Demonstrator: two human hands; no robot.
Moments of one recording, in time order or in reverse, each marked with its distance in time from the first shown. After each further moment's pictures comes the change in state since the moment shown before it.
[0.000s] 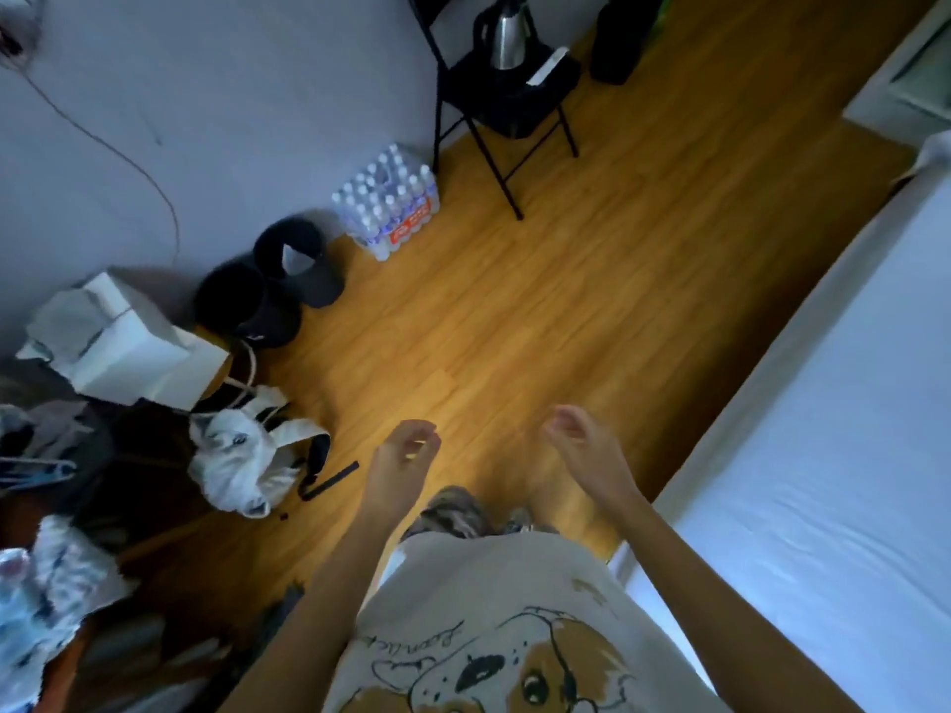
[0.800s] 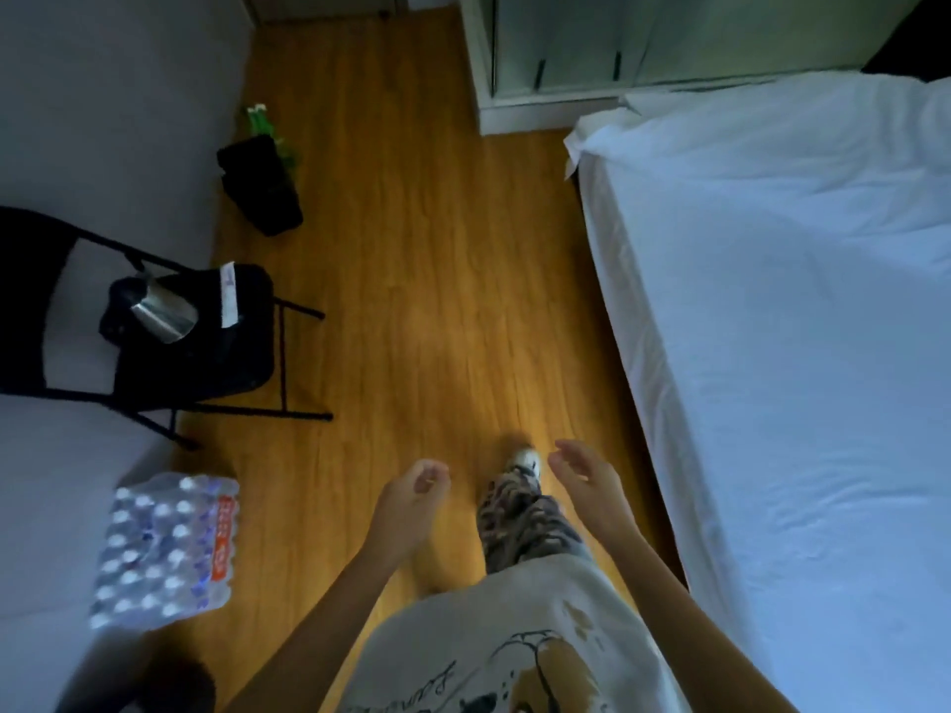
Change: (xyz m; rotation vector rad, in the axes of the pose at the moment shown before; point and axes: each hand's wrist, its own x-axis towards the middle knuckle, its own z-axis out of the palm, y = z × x) left_hand 0.478 0.321 0.163 0.406 -0.786 0.334; right_hand 0.309 -0.094 -0.213 0.408 0.805 0.278
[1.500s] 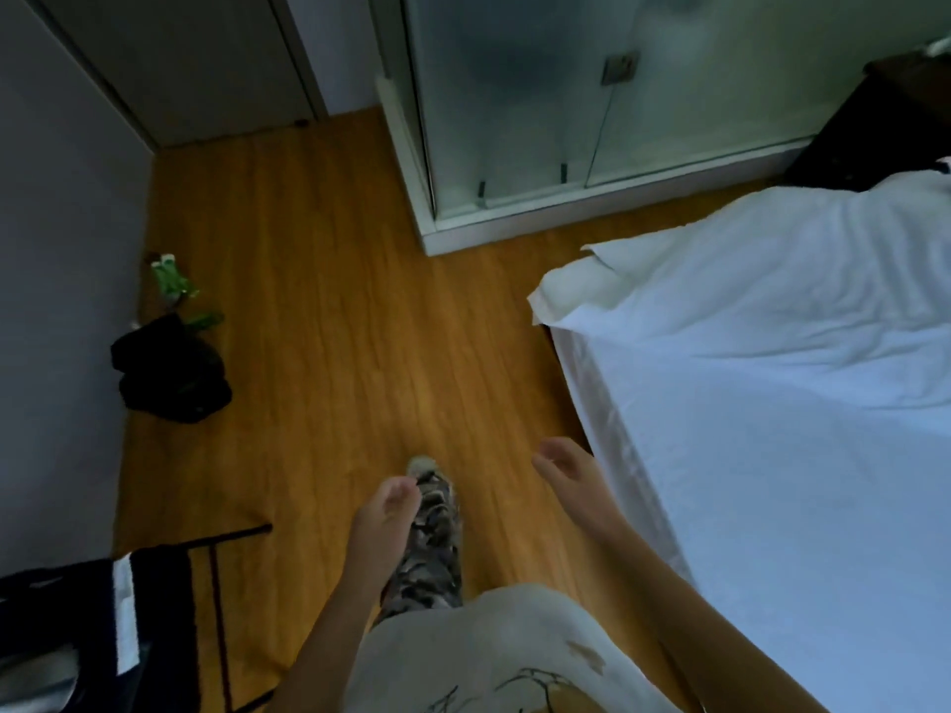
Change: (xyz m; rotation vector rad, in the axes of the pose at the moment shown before) left_hand 0.510 0.311 -0.103 -0.084 0.018 0.066; right_hand 0.535 -0.242 -0.118 0.017 0.065 -0.011
